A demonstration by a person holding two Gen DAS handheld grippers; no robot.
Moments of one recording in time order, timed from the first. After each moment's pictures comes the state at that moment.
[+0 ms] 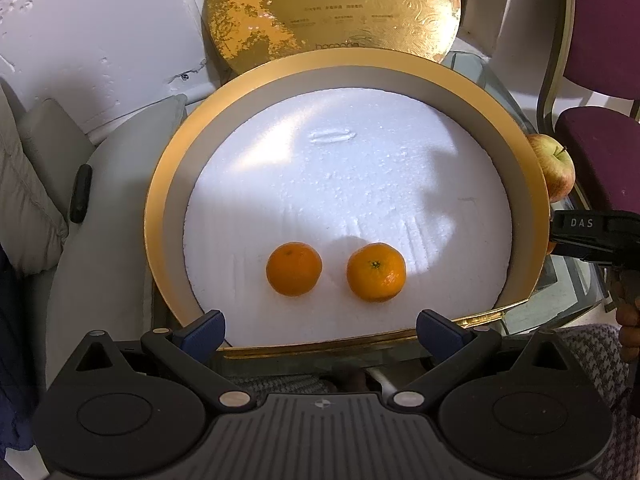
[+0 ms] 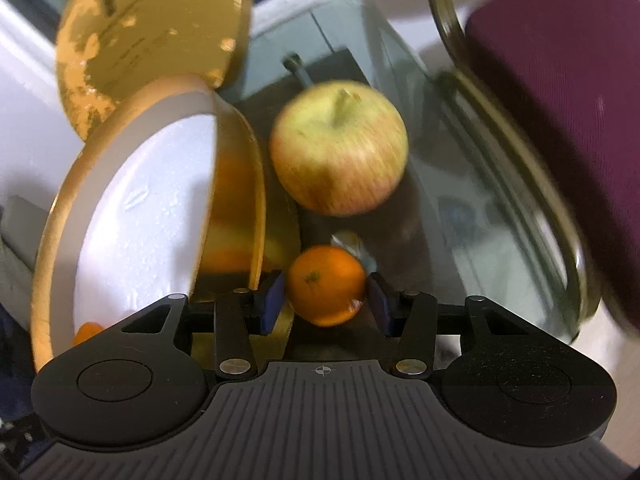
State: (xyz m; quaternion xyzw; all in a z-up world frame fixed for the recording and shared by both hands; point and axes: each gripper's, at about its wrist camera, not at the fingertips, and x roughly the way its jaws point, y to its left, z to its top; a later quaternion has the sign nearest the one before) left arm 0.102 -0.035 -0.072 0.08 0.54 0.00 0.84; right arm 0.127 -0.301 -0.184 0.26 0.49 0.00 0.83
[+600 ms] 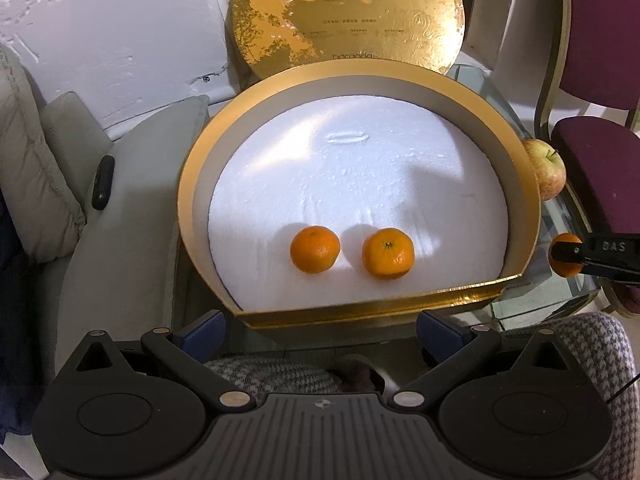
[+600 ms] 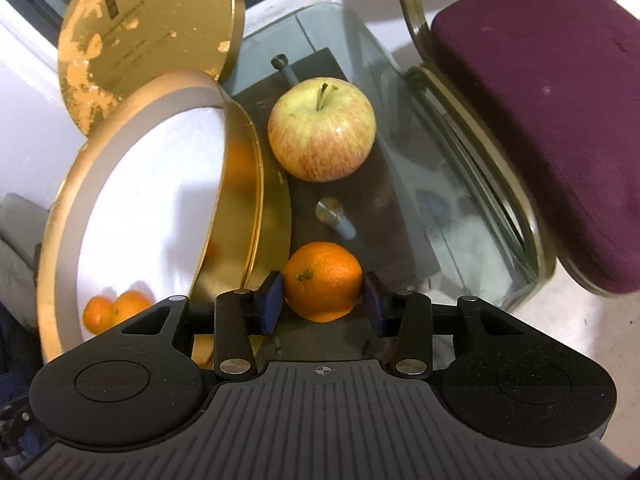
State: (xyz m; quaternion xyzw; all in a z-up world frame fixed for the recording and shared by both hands) left arm 0.066 -0.019 -0.052 0.06 0.52 0.00 0.85; right arm 0.076 -0.300 -0.151 0.25 0.49 -0.02 0.83
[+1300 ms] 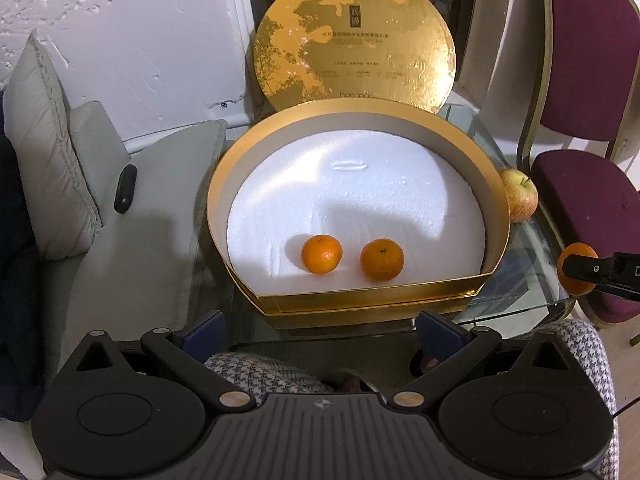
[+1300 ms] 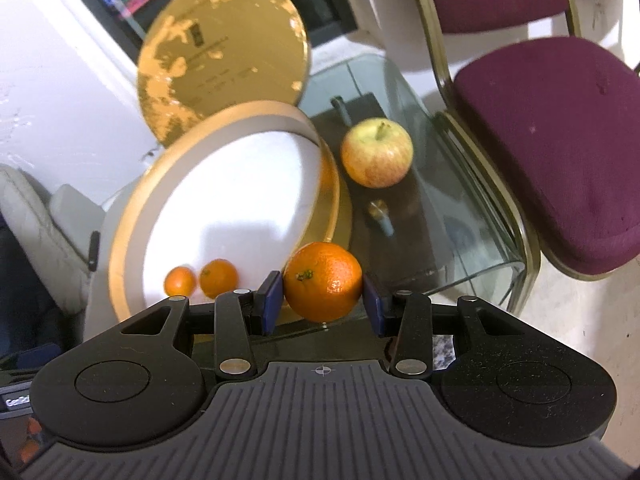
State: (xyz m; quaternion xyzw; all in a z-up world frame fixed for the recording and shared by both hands) left arm 0.018 -0.005 -0.018 0.04 0.47 0.00 0.88; right arm -0.003 -0.267 -0.066 0.23 0.43 0.01 0.87
